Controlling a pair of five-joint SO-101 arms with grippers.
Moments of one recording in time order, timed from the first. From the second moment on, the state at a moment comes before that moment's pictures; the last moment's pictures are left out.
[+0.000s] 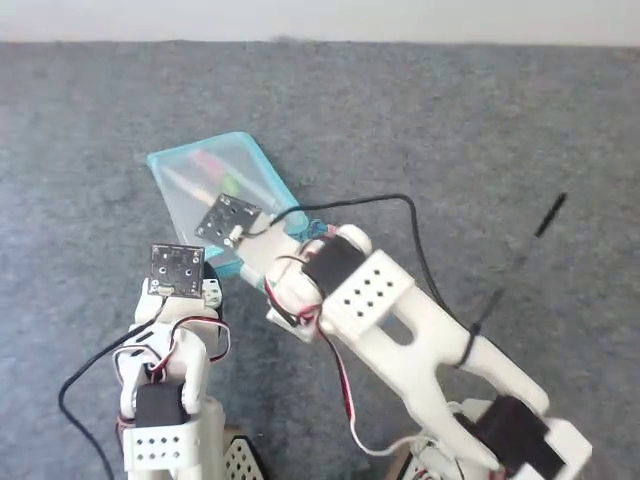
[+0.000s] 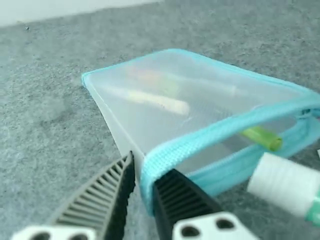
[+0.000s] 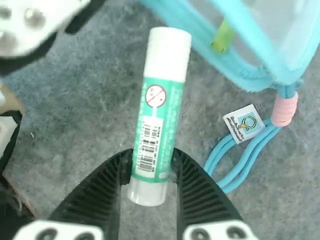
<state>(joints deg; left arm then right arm) -10.4 -103.1 96.1 52.6 -4.7 -50.8 -13.3 15.6 81.1 13.2</state>
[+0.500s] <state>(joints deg) -10.4 -103.1 96.1 52.6 -4.7 -50.8 6.4 -3.3 80.8 12.5</state>
